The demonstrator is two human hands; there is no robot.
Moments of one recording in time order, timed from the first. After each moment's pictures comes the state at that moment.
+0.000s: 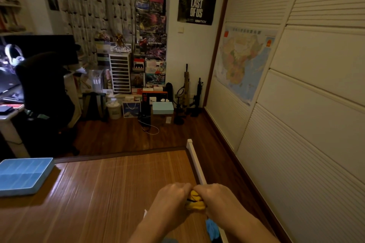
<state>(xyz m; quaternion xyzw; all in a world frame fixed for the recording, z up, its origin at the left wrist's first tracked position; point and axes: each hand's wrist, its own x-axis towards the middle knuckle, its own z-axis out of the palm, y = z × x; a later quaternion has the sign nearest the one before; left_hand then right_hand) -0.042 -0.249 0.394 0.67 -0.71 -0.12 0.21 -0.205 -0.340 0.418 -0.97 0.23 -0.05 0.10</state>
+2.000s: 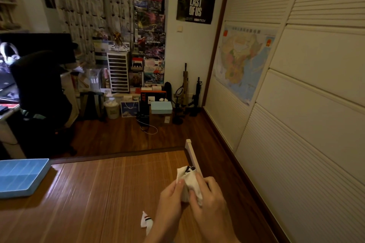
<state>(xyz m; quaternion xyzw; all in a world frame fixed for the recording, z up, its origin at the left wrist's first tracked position) -0.074 -0.251 0.406 0.51 -0.21 -0.50 0.67 -0.183 -0.299 0.411 -0.86 0.38 -0.32 0.13</state>
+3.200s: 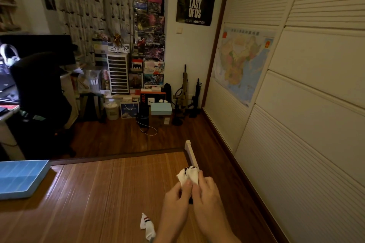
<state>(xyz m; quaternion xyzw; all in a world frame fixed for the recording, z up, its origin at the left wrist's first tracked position) -0.084 -0.255 0.406 0.61 -0.30 -0.41 0.61 -0.174 -0.303 0.424 -0.80 0.45 -0.27 0.28</state>
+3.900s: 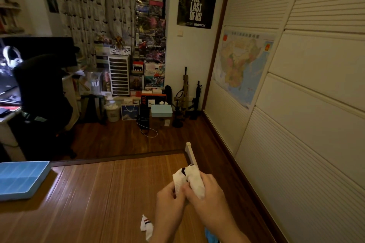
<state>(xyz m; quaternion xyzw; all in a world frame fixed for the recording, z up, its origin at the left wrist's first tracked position) -0.074 -0.247 0.407 0.59 -0.27 -0.39 0.65 -0.179 -0.304 0.442 -0.78 0.41 -0.27 0.38</state>
